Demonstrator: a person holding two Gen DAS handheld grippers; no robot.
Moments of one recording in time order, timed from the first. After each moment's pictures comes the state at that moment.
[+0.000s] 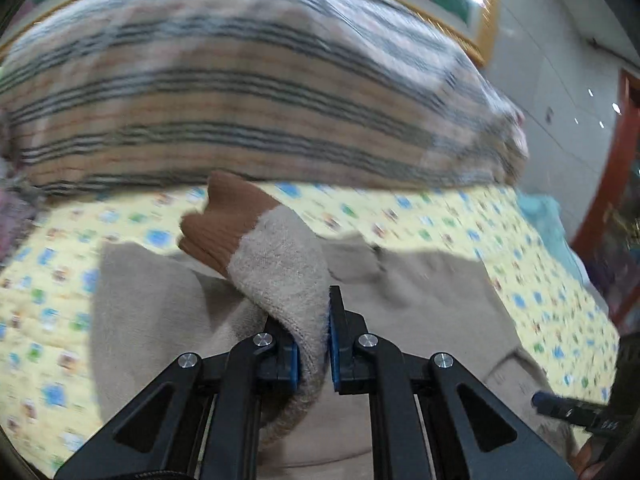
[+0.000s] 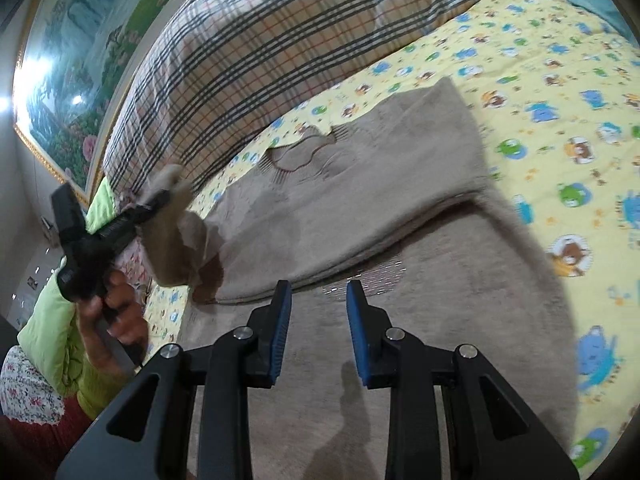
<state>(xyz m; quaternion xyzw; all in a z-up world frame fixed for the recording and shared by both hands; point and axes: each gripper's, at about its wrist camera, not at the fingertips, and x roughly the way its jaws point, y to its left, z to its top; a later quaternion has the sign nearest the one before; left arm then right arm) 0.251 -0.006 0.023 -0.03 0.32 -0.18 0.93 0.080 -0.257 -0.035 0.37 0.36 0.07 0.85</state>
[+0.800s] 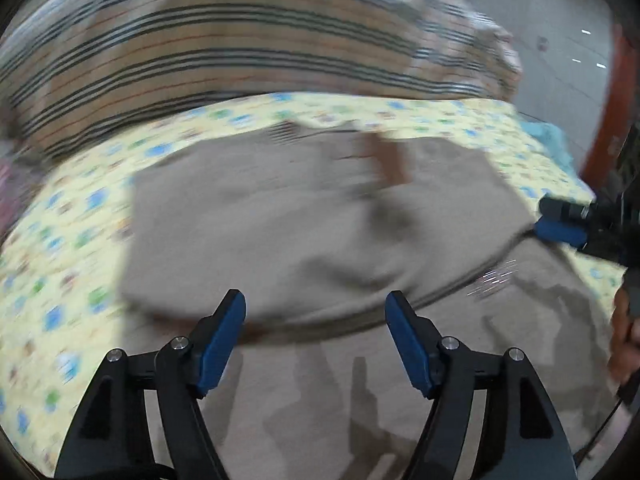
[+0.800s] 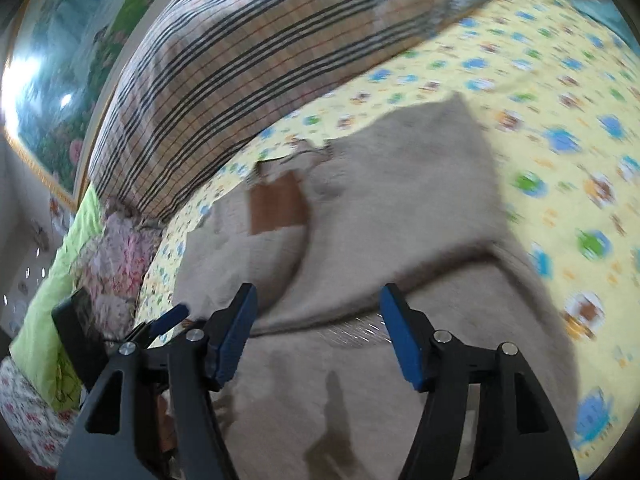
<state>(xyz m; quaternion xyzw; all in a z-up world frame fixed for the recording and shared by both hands) 0.179 0.017 -0.038 0.04 0.39 -0.16 0.91 0.132 -0.251 -0.028 0.35 0.38 0.07 0.86</state>
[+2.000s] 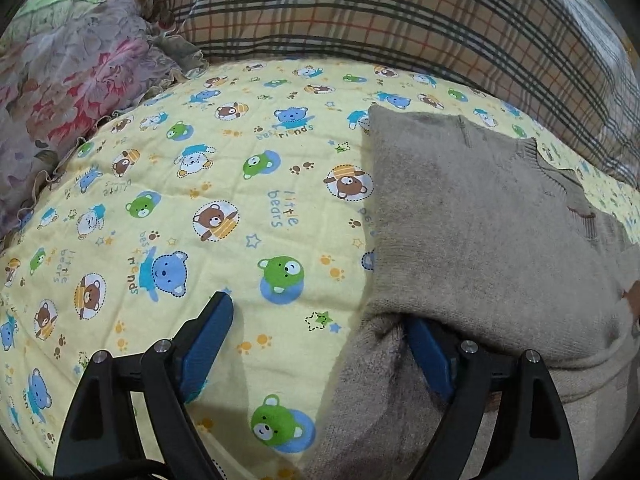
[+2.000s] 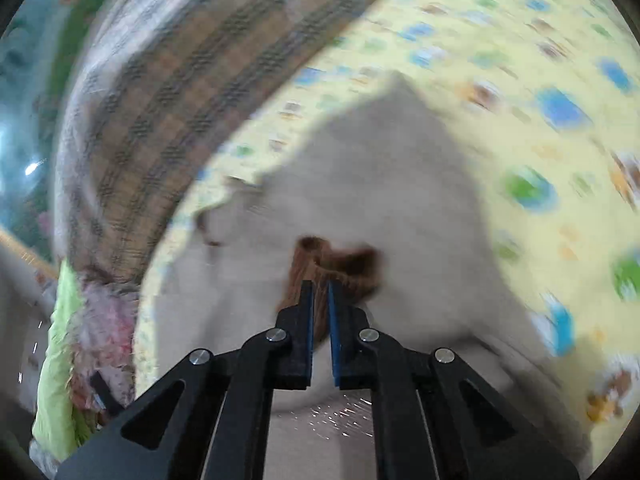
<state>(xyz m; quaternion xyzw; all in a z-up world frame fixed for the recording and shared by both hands) 0.246 0.134 -0.085 -0.06 0.42 0.06 0.90 0.171 -0.294 -0.086 0.45 0.38 -0.02 0.81</state>
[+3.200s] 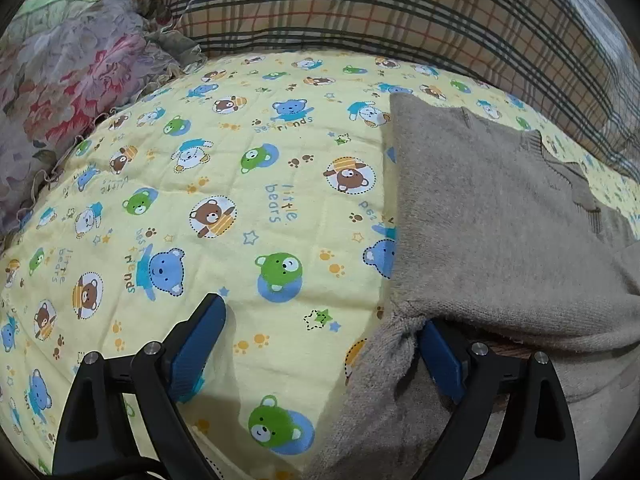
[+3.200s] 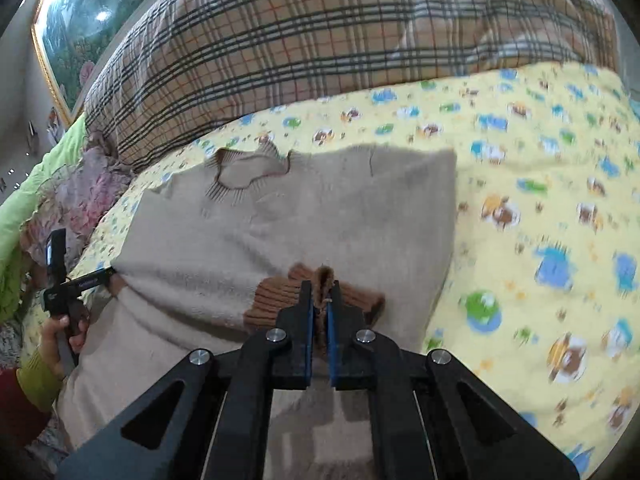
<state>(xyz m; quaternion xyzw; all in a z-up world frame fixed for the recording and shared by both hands) 0.252 0.134 -0.088 -0.05 0.43 0.06 0.90 0.164 -0.315 -0.068 0.20 0.38 0.11 0.89</state>
